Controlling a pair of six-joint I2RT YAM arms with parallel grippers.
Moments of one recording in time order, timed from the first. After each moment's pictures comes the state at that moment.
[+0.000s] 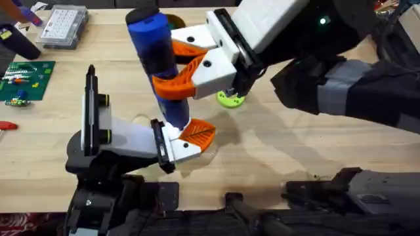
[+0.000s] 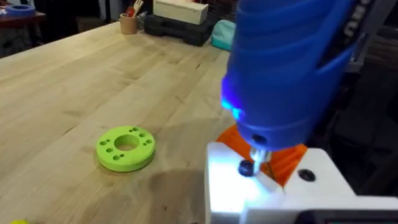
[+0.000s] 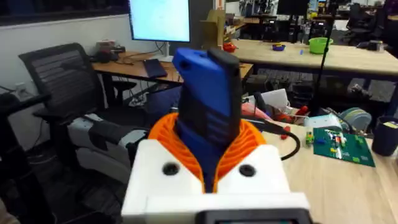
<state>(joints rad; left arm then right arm) -0.09 0.00 0.01 -0.12 1.16 -0.05 0.70 1.49 0.85 1.15 -1.21 0.47</state>
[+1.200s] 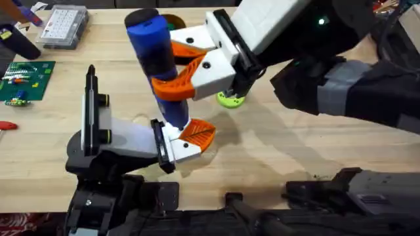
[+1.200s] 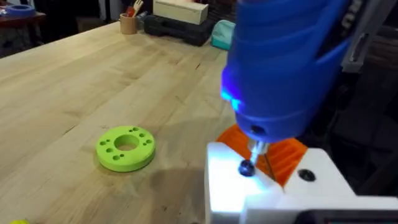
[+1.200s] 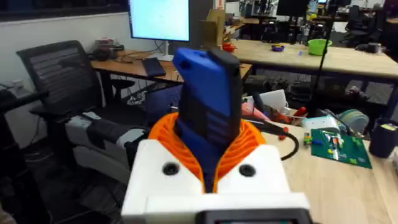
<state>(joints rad) -0.09 0.00 0.01 -0.12 1.16 -0.05 0.70 1.49 0.85 1.14 -1.21 0.45</state>
